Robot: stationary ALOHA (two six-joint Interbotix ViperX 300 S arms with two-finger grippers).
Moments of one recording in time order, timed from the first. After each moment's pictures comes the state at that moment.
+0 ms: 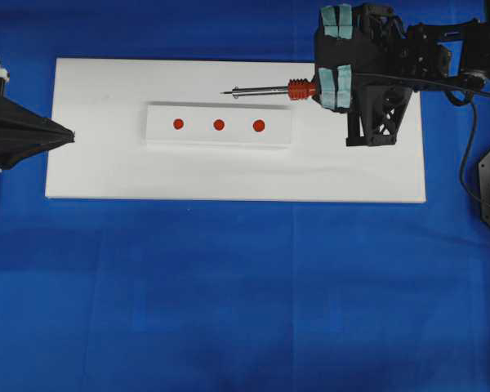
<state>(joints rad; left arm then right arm) -0.01 -0.97 1.22 0.00 -0.32 -0.01 -0.23 -0.29 0.56 -0.06 0.62 -0.13</state>
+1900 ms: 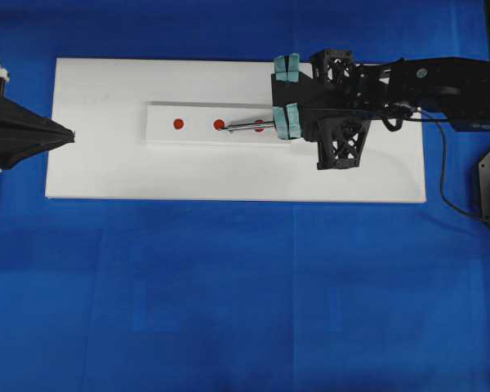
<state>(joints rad) -0.01 -0.97 1.22 0.00 -0.32 -0.01 -0.22 -0.03 0.62 -0.02 0.44 -0.13</state>
